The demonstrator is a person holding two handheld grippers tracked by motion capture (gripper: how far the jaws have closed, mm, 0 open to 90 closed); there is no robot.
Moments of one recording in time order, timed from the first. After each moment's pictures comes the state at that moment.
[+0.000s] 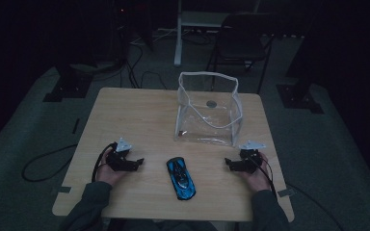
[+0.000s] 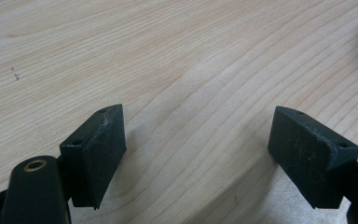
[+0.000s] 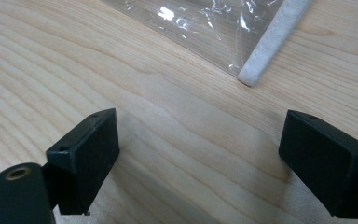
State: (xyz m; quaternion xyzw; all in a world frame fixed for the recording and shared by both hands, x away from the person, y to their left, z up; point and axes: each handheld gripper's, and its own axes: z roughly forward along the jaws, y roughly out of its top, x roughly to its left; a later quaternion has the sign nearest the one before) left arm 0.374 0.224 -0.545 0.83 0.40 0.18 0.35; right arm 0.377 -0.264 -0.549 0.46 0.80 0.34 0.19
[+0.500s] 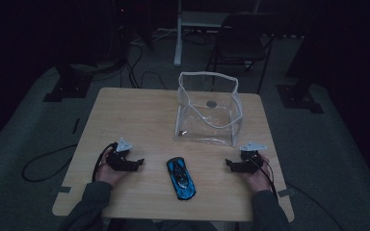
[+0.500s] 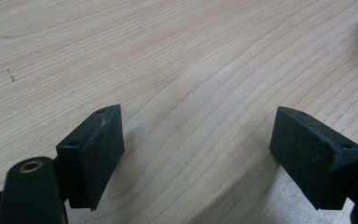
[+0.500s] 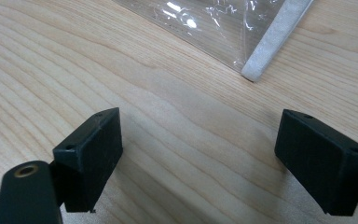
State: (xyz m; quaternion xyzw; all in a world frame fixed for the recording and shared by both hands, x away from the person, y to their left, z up) left arm 0.374 0.223 -0.544 0.83 0.40 0.17 0.34; right arm 0.373 -0.266 -0.549 0.45 0.80 0.35 0.19
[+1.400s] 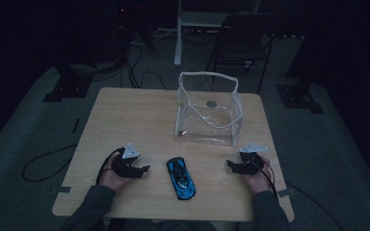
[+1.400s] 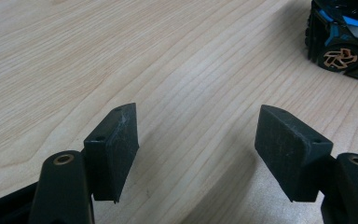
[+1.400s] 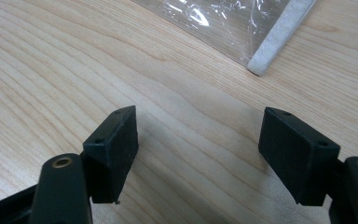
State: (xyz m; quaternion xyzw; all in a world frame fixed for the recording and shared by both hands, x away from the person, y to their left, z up) left arm 0.352 0.201 -0.536 0.86 0.35 0.15 0.35; right arm 0.365 -0.266 -0.545 0.44 0.81 0.34 0.19
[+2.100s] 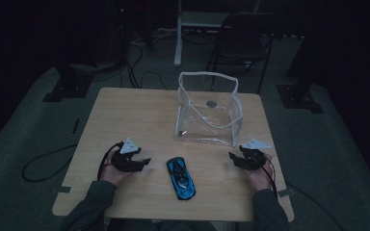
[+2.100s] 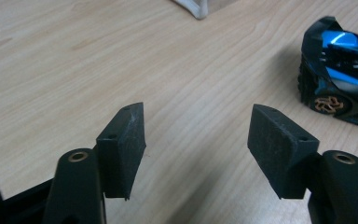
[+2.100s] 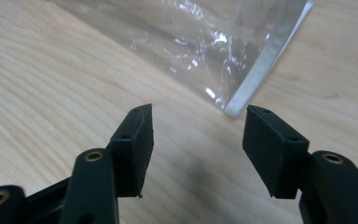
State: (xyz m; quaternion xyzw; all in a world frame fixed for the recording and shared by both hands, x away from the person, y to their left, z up) left arm 0.363 0.201 -0.519 0.84 0.34 0.16 0.38; right arm 0.367 -0.266 -0.523 0.43 0.79 0.37 0.23
